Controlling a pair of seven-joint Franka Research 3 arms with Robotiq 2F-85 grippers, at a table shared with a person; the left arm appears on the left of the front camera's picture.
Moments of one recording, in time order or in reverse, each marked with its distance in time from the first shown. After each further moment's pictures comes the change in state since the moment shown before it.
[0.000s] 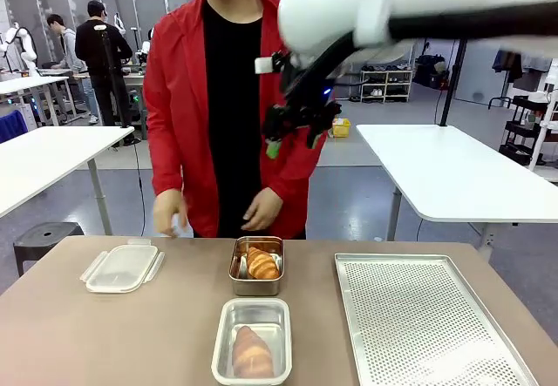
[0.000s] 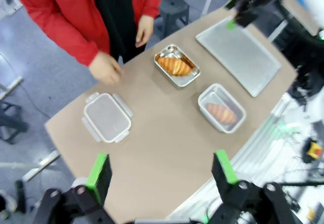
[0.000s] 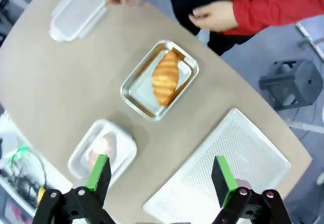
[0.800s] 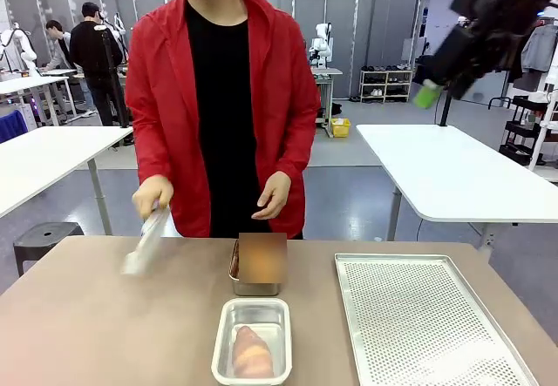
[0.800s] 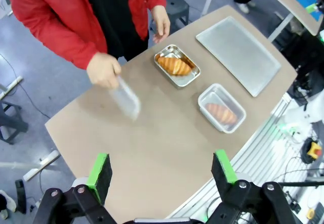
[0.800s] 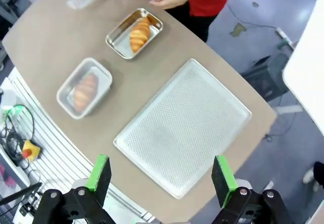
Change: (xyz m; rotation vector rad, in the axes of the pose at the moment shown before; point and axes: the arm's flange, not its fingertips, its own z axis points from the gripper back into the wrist) left arm 0.000 0.000 0.000 0.000 0.000 0.000; right arm -0.184 -0.091 0.187 -0.031 -0.114 0.040
